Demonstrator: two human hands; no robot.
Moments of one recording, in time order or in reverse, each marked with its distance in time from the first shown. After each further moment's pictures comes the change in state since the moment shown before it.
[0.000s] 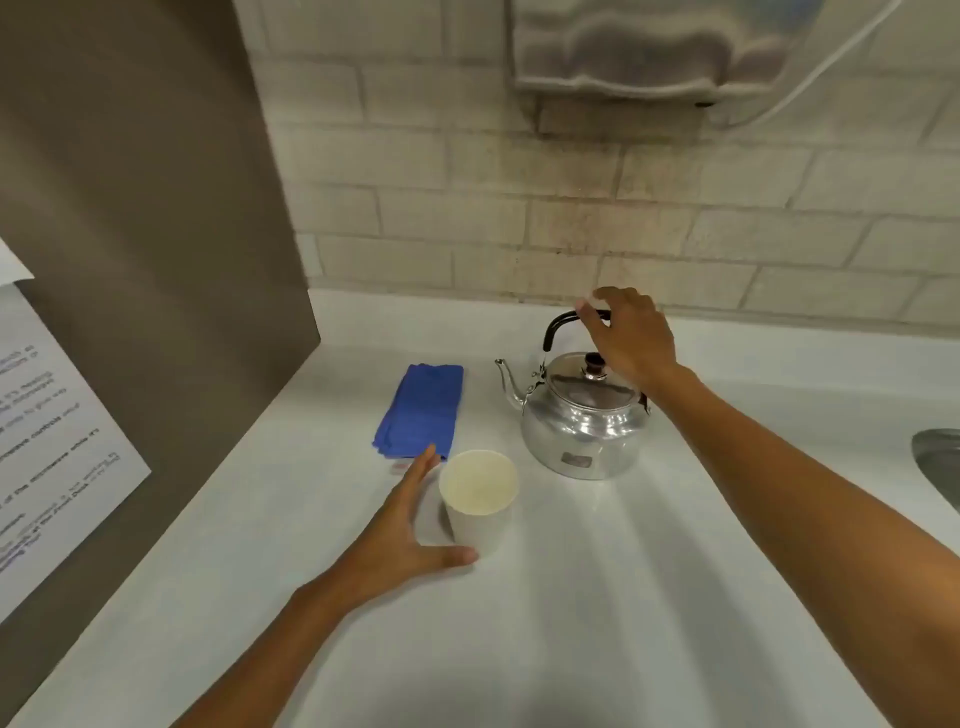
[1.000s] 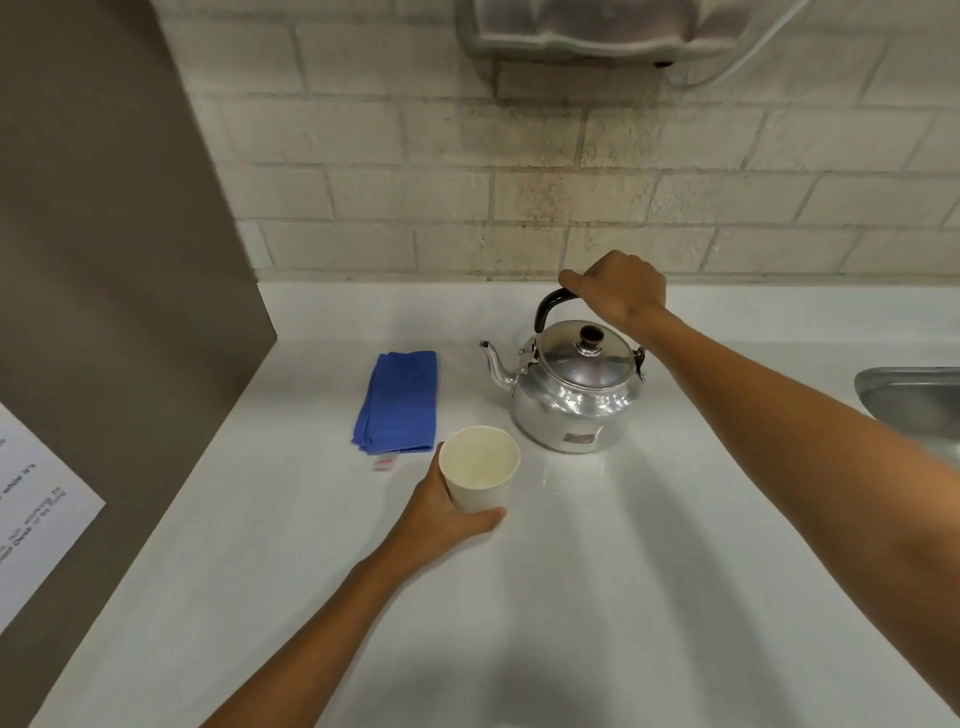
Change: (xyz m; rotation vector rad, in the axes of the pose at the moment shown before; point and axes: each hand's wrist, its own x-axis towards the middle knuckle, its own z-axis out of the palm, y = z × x) left_hand 0.037 0.004 0.033 -0.166 -0.015 0.029; right_hand 0.012 -0.011 -0.019 -0.073 -0.015 0.203
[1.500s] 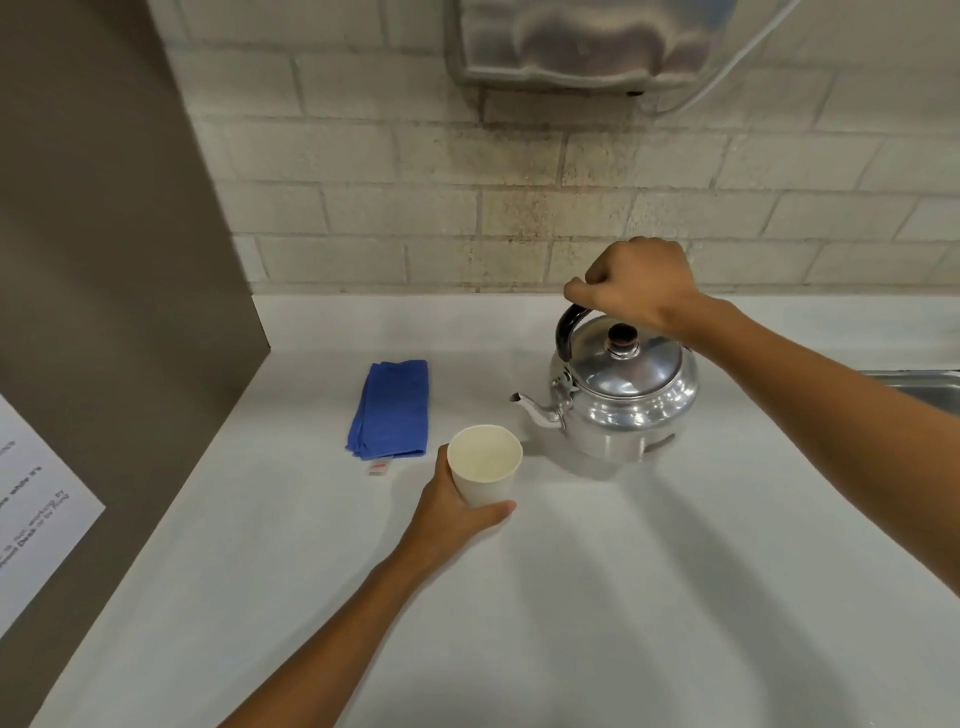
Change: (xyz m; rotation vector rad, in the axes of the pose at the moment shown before) left_hand 0.001 0.009 0.020 -0.013 0.084 0.013; right_hand -0.044 -0.011 -0.065 -0.295 0.079 -0.406
